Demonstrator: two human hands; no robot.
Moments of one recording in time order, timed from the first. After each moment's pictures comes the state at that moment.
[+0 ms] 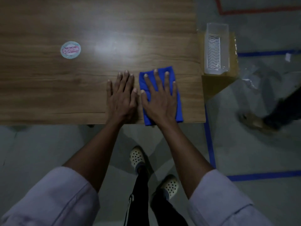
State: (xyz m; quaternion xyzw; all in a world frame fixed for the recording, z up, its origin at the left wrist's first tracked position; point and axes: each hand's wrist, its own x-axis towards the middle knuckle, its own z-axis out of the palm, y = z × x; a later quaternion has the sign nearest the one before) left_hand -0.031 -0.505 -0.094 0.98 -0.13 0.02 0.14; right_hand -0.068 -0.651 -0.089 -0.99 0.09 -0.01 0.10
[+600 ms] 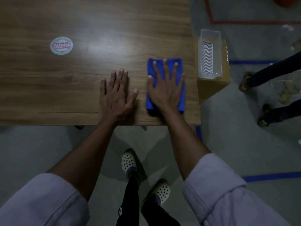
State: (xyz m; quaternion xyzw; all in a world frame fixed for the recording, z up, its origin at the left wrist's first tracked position) left_hand -0.030 -0.502 -0.097 0.98 -0.14 0.02 0.15; right_hand -0.026 -0.681 -0.092 -0.98 0.15 0.00 0.10
